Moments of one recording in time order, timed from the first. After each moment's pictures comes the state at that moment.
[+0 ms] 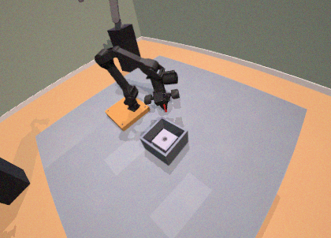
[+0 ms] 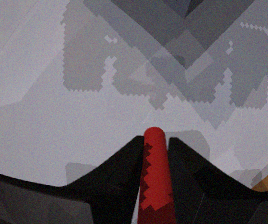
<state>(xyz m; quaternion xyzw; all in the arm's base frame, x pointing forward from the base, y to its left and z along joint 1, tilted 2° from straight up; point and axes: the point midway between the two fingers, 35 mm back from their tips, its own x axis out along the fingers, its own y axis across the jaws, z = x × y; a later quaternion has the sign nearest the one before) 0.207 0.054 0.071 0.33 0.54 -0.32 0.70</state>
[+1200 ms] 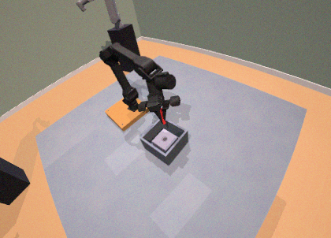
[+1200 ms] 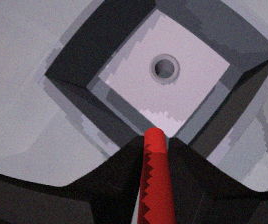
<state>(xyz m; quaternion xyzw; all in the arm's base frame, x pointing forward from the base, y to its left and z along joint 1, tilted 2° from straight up) 0.277 -0.057 0.143 0.32 0.45 -0.38 0.75</state>
